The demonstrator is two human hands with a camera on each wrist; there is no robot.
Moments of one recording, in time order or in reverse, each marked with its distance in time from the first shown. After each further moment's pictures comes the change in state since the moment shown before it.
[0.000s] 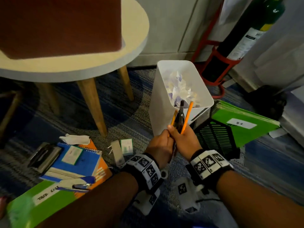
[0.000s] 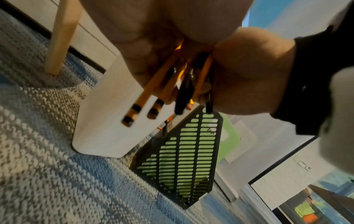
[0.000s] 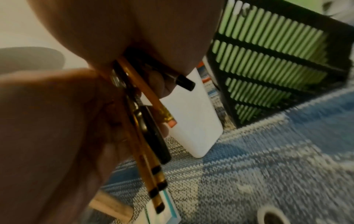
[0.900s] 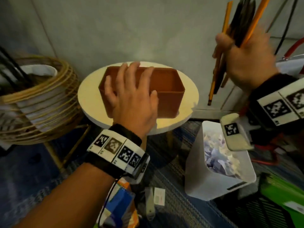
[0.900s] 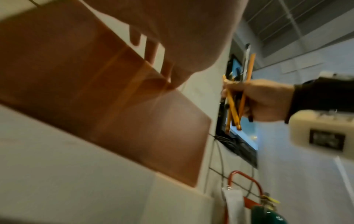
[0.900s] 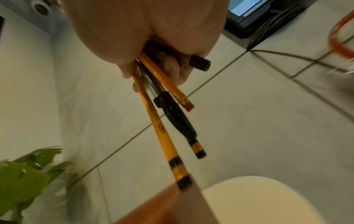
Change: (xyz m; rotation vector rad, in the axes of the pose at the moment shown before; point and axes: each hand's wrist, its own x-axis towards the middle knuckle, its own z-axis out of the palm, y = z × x) left_hand -0.023 0.060 -0.281 0.668 1.082 -0.035; right_hand 0.080 -0.354 -0.018 -0.267 0.197 -0.868
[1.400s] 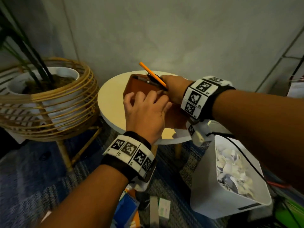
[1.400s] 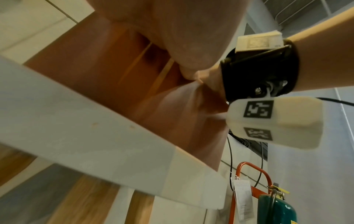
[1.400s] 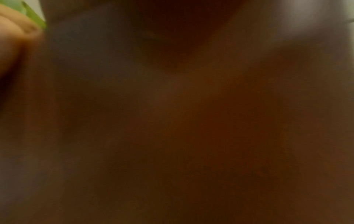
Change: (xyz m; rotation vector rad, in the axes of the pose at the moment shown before) left_hand 0.001 -0.030 0.019 0.080 0.054 0.048; right_hand 0.033 -0.019 0.158 -0.469 -0.770 -0.272
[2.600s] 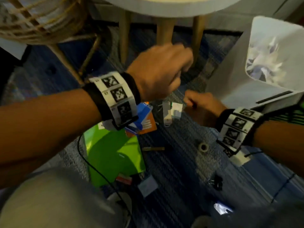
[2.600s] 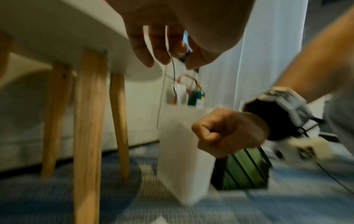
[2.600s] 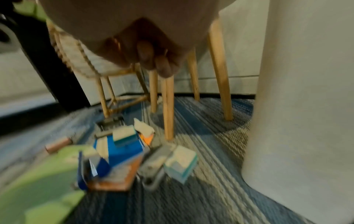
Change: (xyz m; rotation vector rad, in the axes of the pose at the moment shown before) left_hand -0.142 -0.019 -0.001 -0.345 -0.539 0.576; right_hand -0.262 -0.027 0.232 0.528 -0.226 0.106
